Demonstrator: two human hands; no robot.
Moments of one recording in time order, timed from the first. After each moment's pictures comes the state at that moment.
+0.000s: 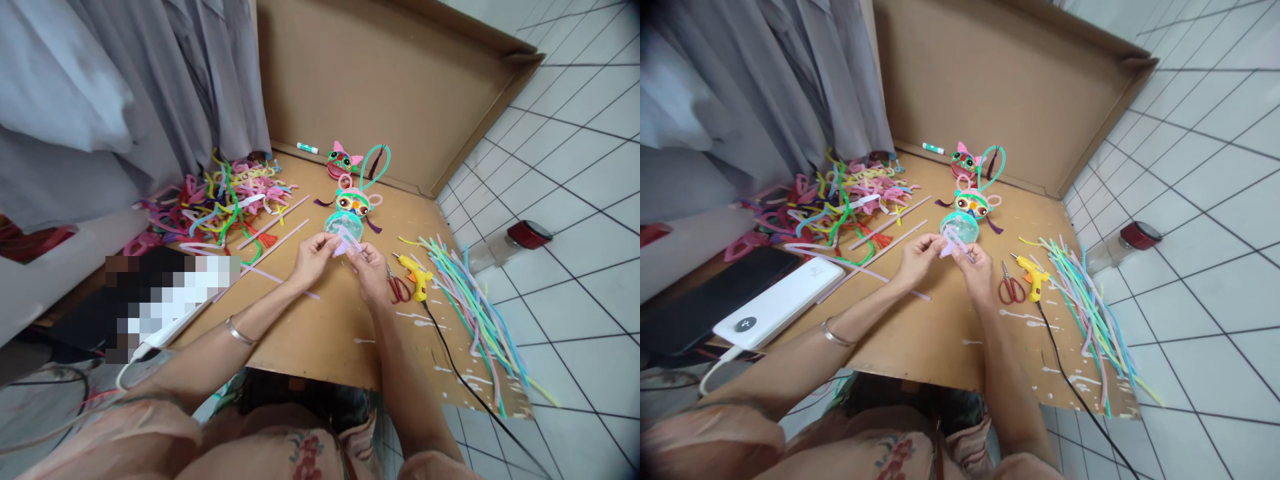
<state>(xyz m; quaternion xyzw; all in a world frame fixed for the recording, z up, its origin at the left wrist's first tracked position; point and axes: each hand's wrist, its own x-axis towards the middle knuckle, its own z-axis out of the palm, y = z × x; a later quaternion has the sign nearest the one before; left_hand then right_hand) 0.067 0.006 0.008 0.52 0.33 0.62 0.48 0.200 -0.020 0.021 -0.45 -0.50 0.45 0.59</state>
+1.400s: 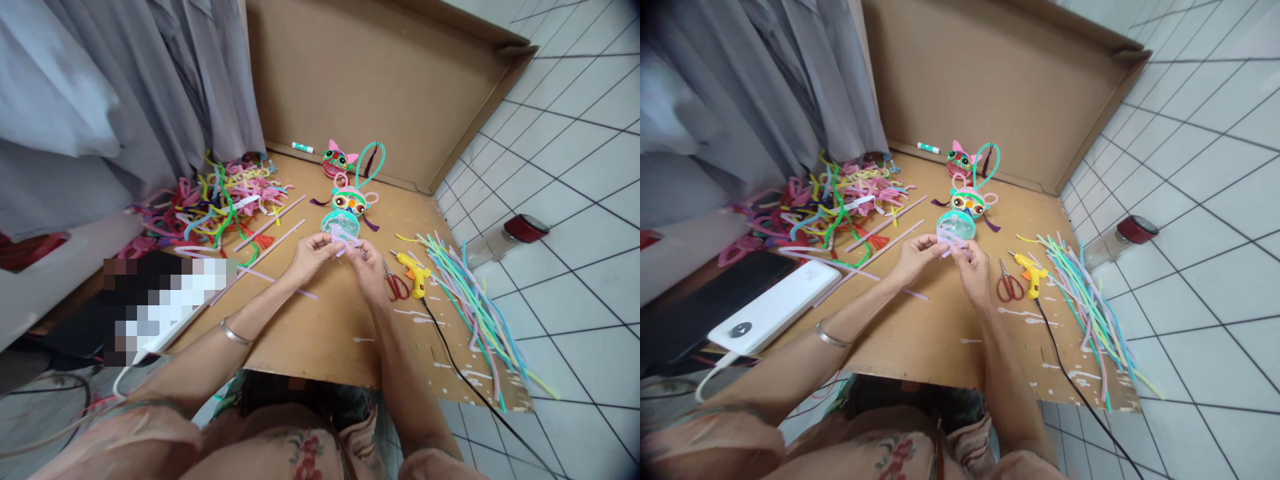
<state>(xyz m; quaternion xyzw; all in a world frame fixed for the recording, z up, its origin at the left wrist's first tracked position) 0.066 0.006 0.019 0.49 0.32 0.58 0.57 0.201 -0.024 0.030 -0.46 -0.55 0.40 0.57</state>
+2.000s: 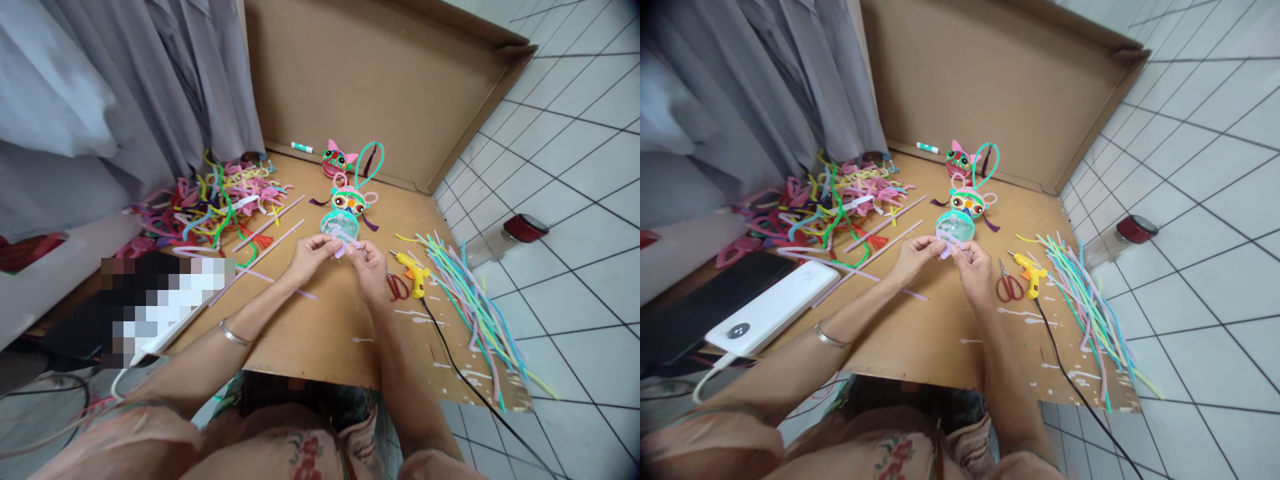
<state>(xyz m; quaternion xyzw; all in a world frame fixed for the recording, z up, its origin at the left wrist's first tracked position) 0.063 0.003 0.020 0.52 0.31 0.57 0.55 0.201 -0.027 0.030 -0.48 -0.53 0.39 0.58</state>
